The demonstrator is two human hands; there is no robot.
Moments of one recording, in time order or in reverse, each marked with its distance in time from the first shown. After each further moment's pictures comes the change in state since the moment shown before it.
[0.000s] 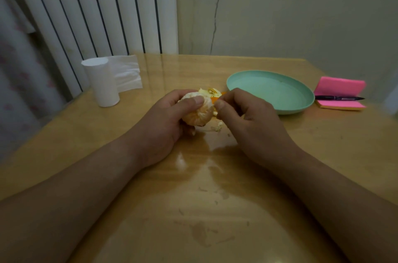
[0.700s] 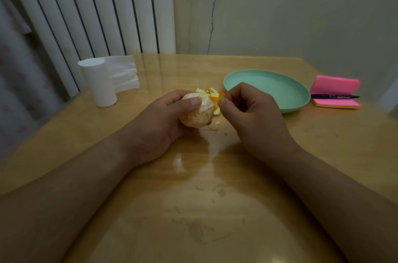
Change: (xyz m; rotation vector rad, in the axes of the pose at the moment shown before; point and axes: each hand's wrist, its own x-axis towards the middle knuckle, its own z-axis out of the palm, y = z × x) left_hand -0.008 0.011 0.002 -0.120 -0.143 -0.066; right_hand 0.003 0.007 -0.005 0.117 0.112 0.003
